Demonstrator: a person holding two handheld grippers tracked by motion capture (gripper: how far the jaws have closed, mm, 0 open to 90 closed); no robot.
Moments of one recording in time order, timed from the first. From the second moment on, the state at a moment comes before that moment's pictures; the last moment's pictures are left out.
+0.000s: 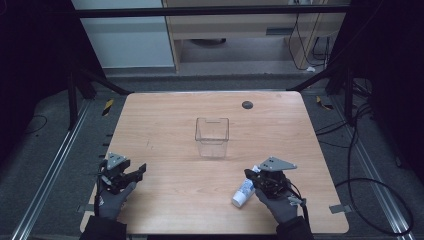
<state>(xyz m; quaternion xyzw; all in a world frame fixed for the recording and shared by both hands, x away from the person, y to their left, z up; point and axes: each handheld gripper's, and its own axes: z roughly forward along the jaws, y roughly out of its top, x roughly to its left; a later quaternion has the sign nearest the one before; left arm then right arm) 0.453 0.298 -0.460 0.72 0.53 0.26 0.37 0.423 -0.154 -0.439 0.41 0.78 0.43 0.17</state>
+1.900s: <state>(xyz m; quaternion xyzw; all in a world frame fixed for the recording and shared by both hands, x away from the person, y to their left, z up) 0.453 0.295 -0.461 0.73 0.53 0.26 0.36 0.415 -0.141 -0.470 0.39 0.84 0.35 0.09</state>
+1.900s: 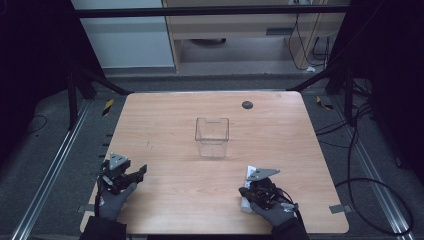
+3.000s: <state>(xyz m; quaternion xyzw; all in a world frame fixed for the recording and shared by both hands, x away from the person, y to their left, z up) 0.453 0.296 -0.462 0.72 0.53 0.26 0.36 0.407 -0.182 -0.466 0.42 0.84 0.33 0.10</state>
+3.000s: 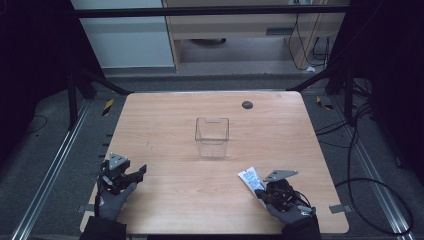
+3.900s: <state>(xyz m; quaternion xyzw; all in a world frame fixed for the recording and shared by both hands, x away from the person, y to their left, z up) 0.456 0.293 -0.464 0.73 0.52 0.26 0.36 0.427 -0.188 -0.422 0.44 0.80 0.37 0.17</state>
